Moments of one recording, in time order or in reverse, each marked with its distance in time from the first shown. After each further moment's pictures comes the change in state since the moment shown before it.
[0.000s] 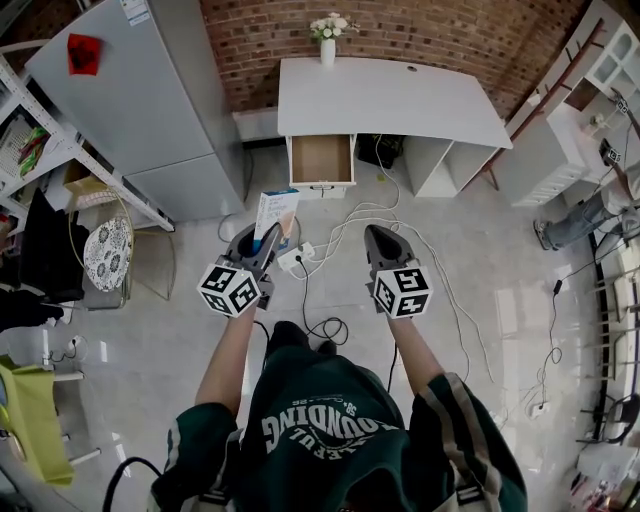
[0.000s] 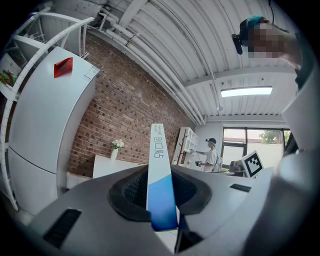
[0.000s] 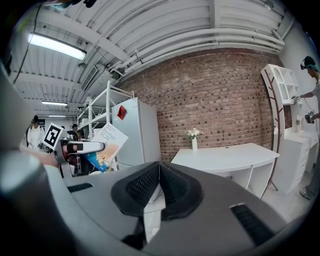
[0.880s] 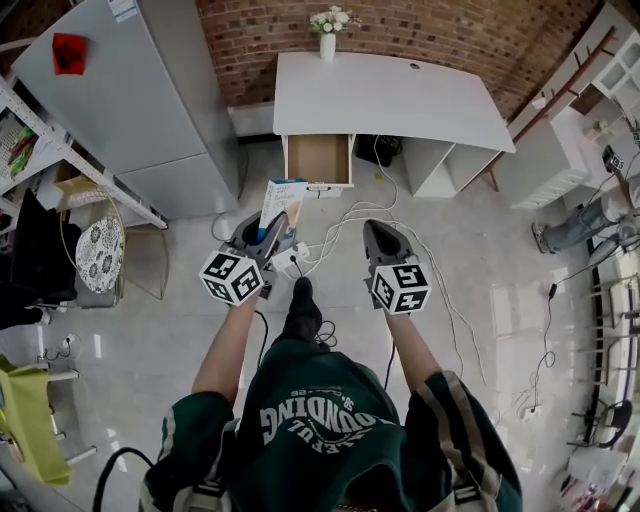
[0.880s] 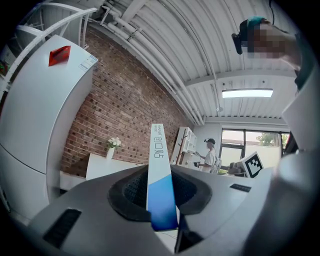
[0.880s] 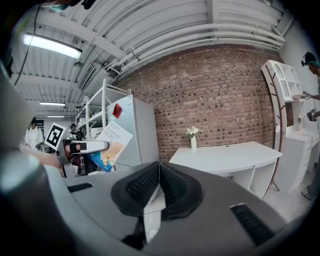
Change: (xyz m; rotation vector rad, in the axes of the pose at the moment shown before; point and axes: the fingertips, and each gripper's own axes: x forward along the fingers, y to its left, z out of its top) left arm 0.063 0.020 -0.002 -0.021 0.008 -0.039; right arm 0.042 -0.032 0.002 0.015 0.017 -0.004
